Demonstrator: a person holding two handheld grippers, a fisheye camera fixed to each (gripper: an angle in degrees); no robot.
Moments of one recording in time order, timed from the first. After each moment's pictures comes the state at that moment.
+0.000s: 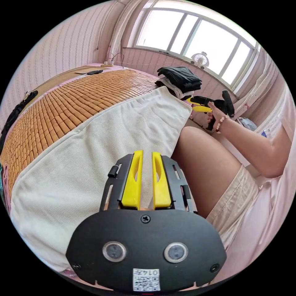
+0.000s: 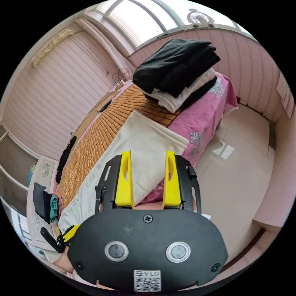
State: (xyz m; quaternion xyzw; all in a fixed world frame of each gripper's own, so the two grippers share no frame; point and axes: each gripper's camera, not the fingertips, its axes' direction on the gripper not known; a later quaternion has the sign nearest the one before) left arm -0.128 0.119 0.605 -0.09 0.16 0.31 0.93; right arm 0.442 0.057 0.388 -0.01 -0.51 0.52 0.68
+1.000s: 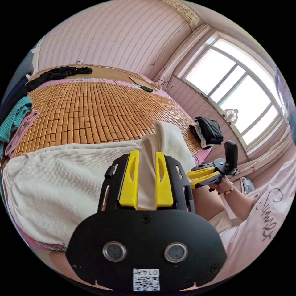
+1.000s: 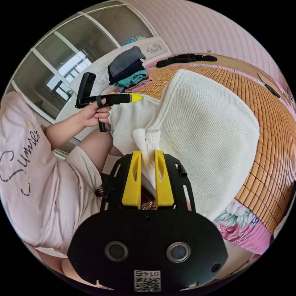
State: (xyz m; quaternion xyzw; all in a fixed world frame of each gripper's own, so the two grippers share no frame) left arm -0.247 0.026 0.528 -0.01 0.14 0.07 0.99; right arm 0.281 -0.010 0.145 0.16 -0.72 -0.21 0.64
